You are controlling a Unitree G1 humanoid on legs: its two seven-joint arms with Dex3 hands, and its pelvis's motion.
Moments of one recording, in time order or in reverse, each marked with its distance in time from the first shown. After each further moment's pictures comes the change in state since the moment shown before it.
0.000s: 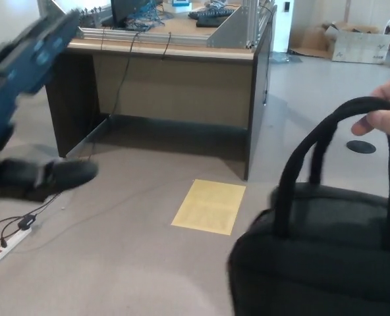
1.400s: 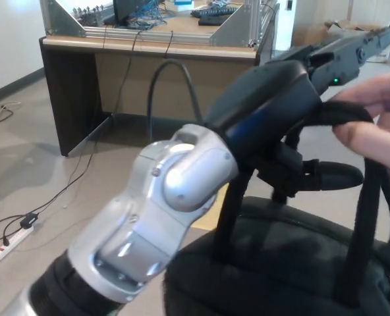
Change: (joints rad) left_arm -0.510 -0.464 -0.611 0.035 0.253 0.646 -0.138; right_arm -0.005 -0.003 0.030 0.000 -0.019 -0.004 0.000
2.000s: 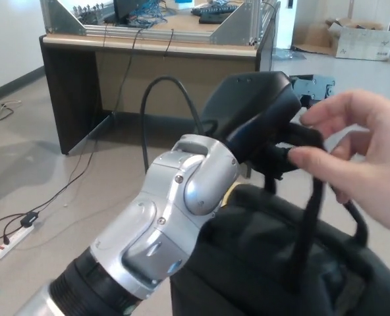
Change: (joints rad) left_arm 0.001 -0.041 -0.029 0.194 0.160 -0.032 0.195; right_arm -0.028 0.001 0.001 0.006 -0.009 -0.001 0.001
